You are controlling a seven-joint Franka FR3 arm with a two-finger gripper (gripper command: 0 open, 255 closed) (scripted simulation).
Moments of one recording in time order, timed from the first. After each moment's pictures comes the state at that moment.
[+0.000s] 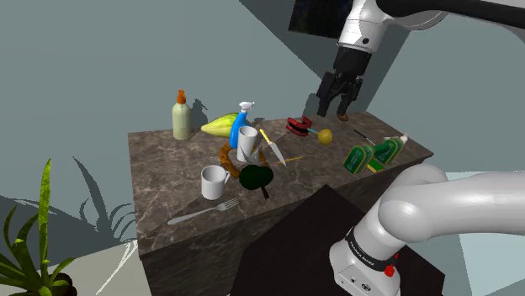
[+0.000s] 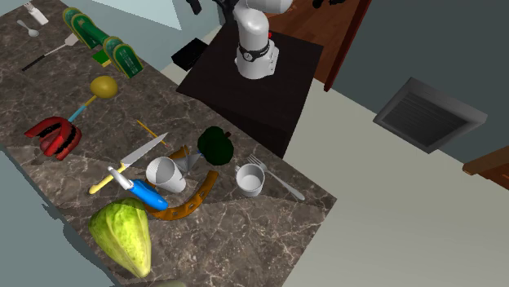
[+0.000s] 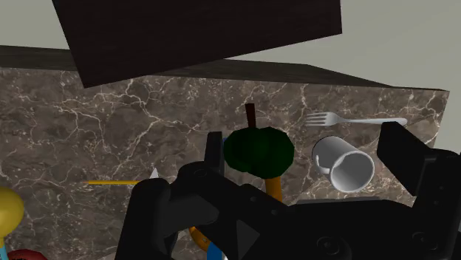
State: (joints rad) arm -0.01 -0.82 -0.04 -2.40 0.10 1.46 0.09
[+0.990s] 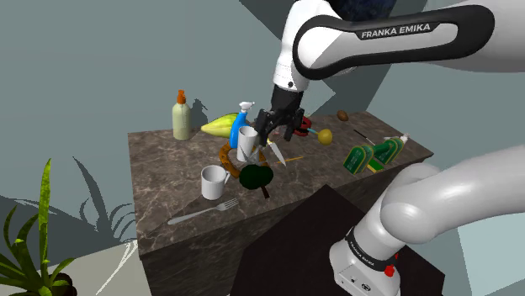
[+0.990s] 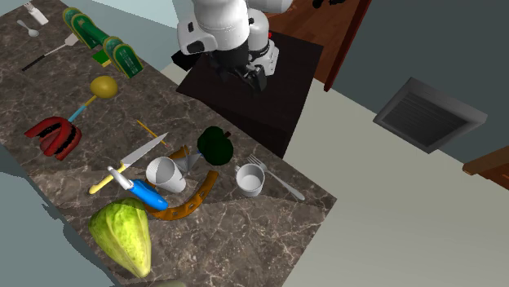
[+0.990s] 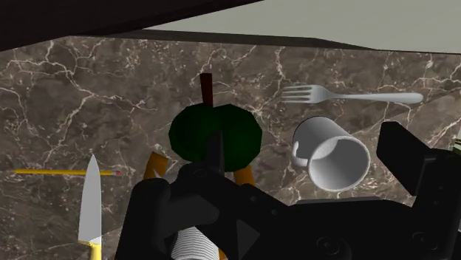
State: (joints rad) arm 0.04 -0.55 0.20 -2.51 0.19 1.89 0.29
